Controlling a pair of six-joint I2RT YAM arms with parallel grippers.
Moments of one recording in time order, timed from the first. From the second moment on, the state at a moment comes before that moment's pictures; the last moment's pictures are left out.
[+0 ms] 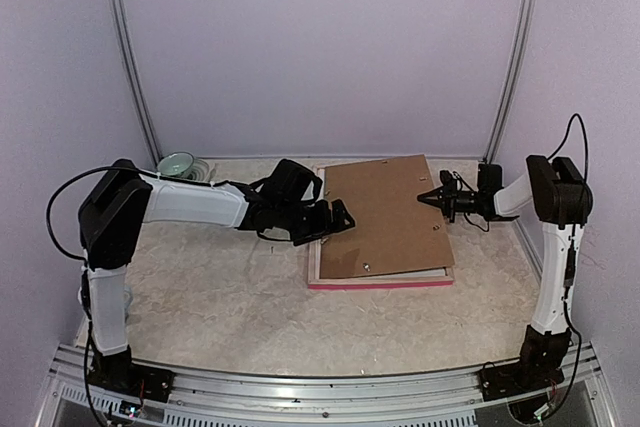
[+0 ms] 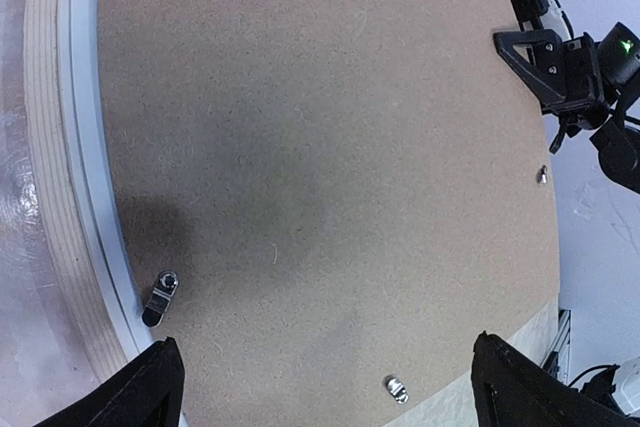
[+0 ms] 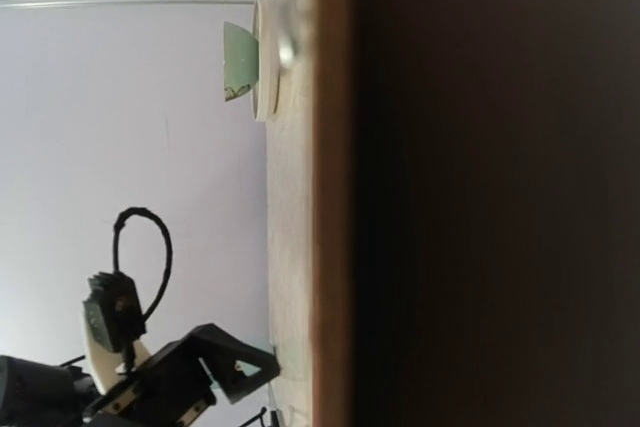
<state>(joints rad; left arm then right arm) -0.81 2.03 1.39 -0.06 0.17 -0.79 -0.02 2.23 1.21 0.53 -1.24 0.98</state>
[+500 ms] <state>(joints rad) -0.80 2.07 1.38 -0.09 0.10 -0.79 -0.02 2.25 1.22 0.53 -1.24 0.97</state>
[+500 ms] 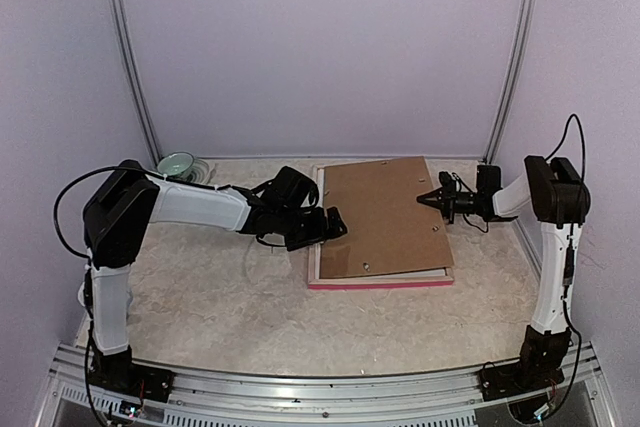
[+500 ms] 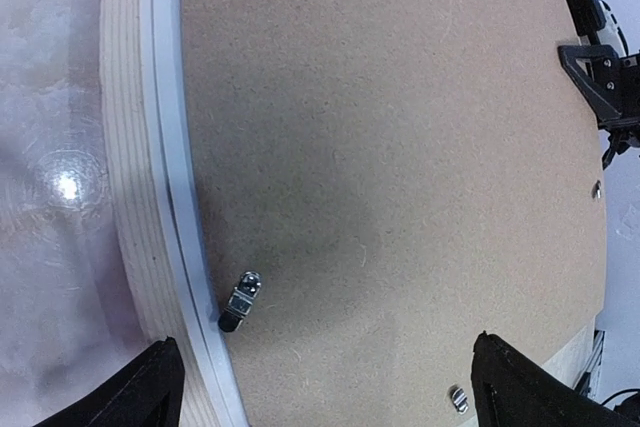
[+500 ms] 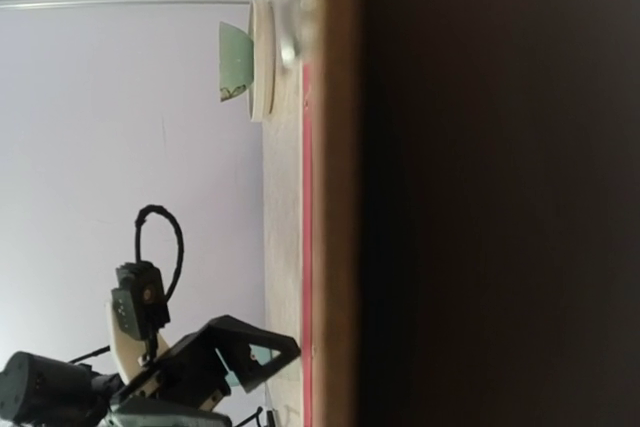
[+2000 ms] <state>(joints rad) -0.71 1.93 1.12 0.11 -0.01 -0.94 0.03 2.28 1.36 0.22 -1.20 0.81</state>
